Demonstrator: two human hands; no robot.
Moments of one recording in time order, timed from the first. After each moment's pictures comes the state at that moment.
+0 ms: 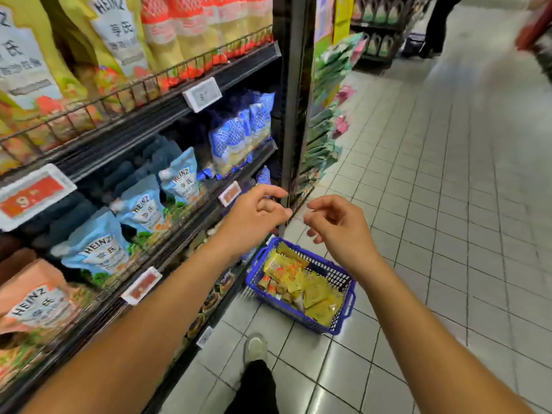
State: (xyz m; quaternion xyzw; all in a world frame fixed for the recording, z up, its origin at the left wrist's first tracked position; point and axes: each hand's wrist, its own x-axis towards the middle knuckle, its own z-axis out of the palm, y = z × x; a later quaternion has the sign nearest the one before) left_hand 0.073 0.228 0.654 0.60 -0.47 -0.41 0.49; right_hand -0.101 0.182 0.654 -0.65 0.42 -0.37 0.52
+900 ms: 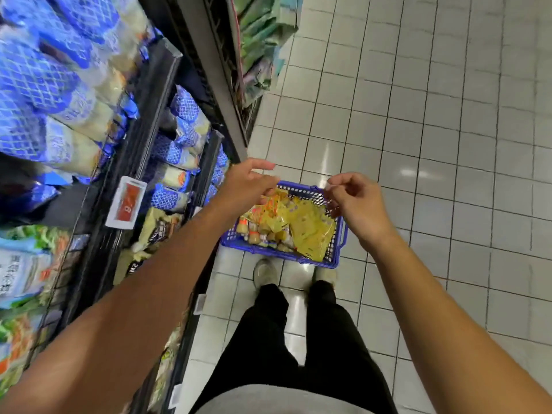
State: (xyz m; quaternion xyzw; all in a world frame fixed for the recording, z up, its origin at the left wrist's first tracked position) left_hand 0.097 -0.050 0.440 0.66 -0.37 -0.59 0.29; right_hand -0.117 -0.034 0.449 -0.41 0.66 -0.32 0.54
